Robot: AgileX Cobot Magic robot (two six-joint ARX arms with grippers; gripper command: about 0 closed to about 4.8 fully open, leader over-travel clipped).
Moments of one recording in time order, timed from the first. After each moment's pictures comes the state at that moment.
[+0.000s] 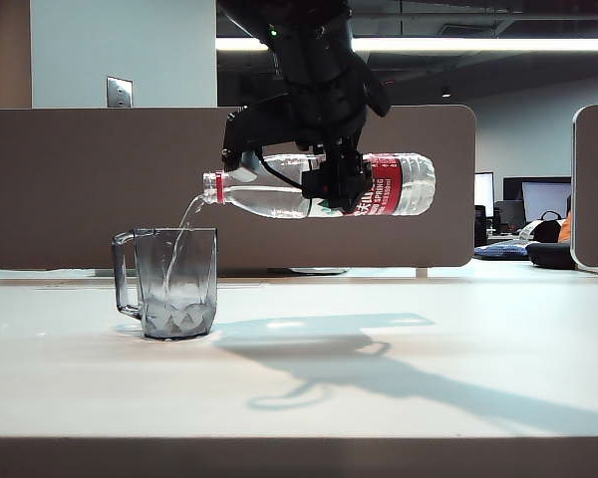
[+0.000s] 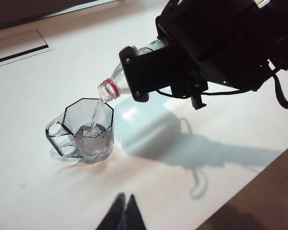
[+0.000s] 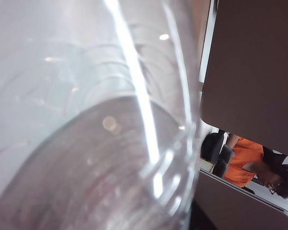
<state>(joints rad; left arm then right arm) -0.41 0.64 0.99 -0.79 0.22 0.05 0.77 1.90 1.52 -0.48 0.85 -0.98</state>
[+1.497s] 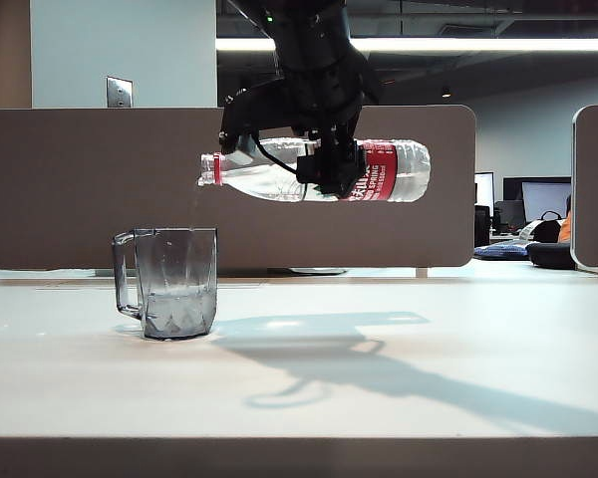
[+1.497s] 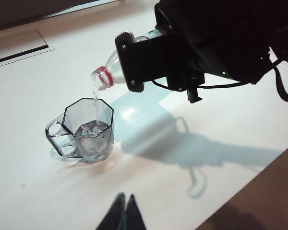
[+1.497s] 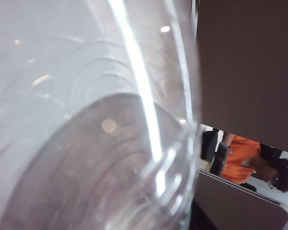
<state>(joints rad) -0.41 0.64 0.99 -0.79 0.22 0.05 0.77 1.90 1.56 -0.46 0.86 -0.97</state>
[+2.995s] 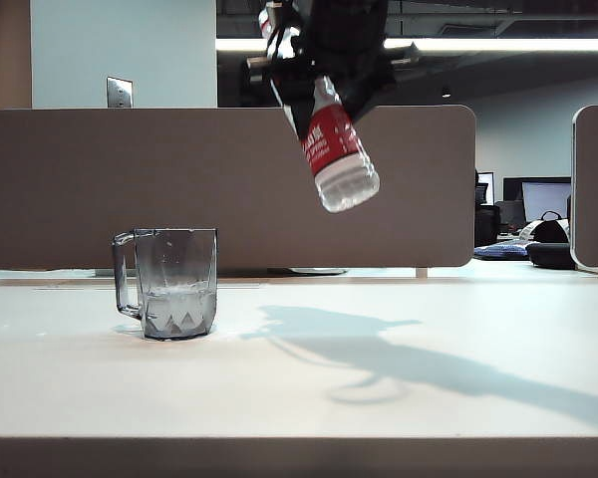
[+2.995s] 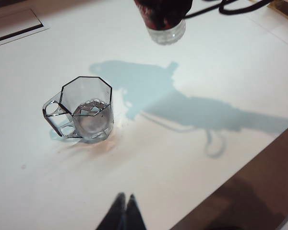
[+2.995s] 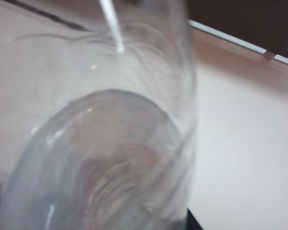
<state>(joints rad) -0.41 0.64 0.99 -0.87 0.22 0.09 0.69 1.76 1.55 -0.40 0.49 0.06</state>
